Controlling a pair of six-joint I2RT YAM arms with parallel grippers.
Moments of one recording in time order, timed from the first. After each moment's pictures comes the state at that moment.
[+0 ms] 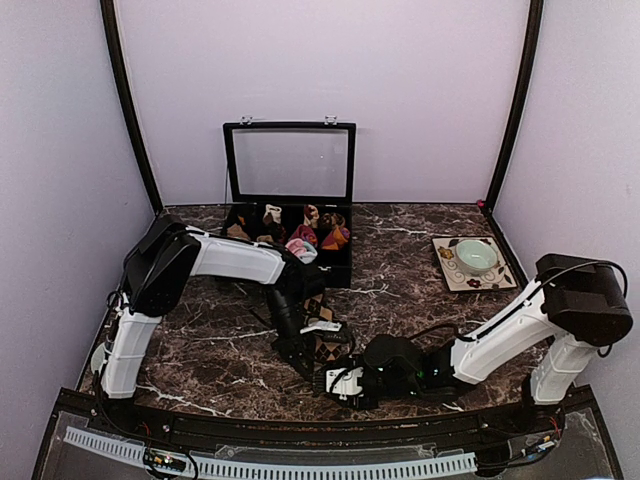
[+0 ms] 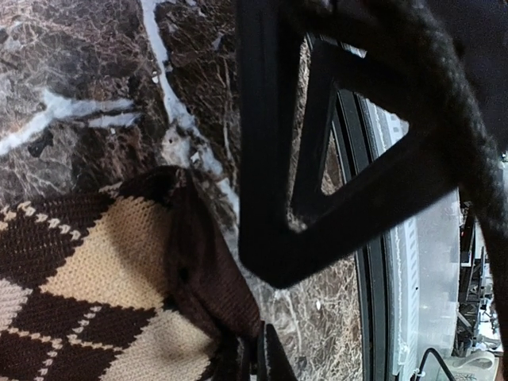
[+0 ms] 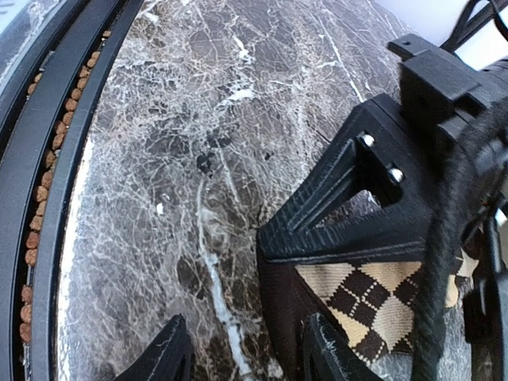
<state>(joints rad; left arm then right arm) -0.87 2.27 1.60 -1.15 0.80 0.88 1.33 1.70 0.56 0.51 0.07 -0.47</state>
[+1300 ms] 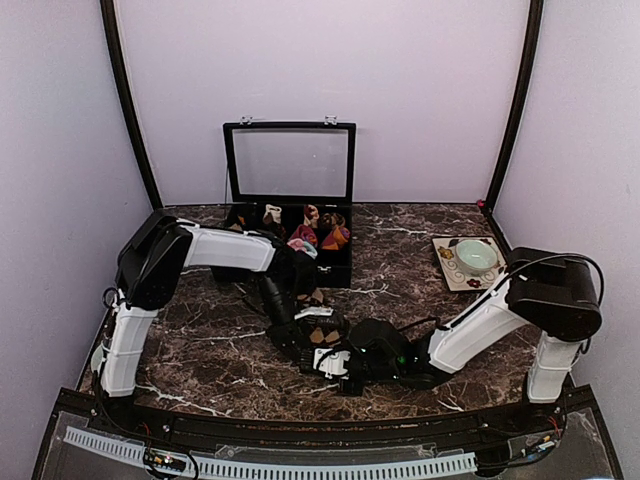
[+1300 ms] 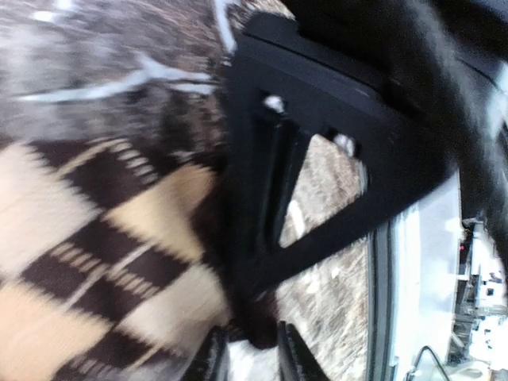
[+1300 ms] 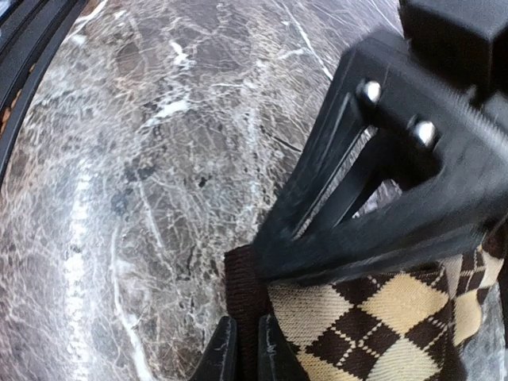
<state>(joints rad) -0.80 2.27 1.64 -1.20 0.79 0.86 1.22 1.86 0.68 0.53 -0.03 -0.41</state>
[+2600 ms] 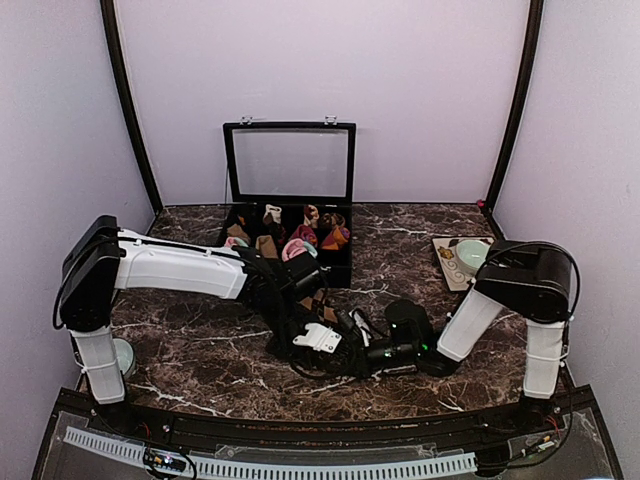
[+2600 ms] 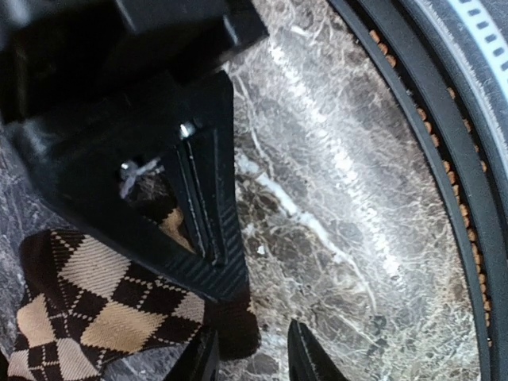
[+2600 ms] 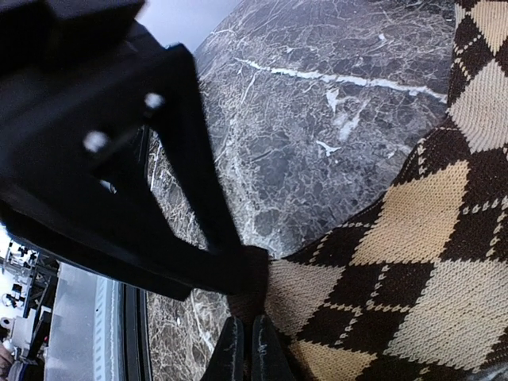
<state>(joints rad) -1.01 1.88 1.31 -0.73 0.34 0.99 0.98 1.99 0.54 0.99 -0.56 0.57</state>
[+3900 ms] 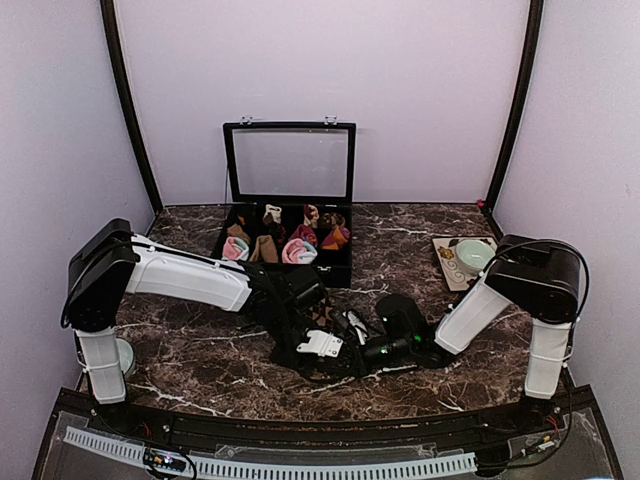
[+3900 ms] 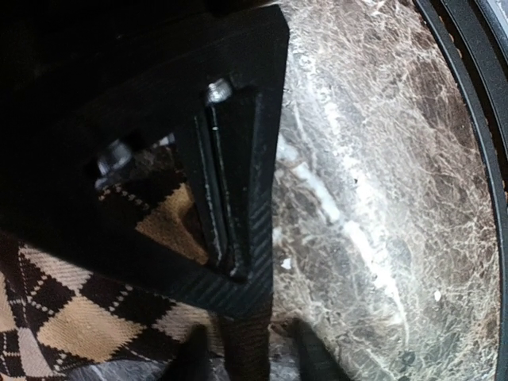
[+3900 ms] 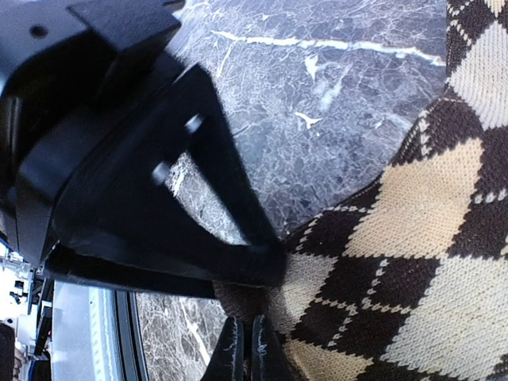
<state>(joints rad) -1.02 1.92 1.23 -0.58 0.28 0.86 0.98 1.95 0.60 0.75 -0.58 0.55</state>
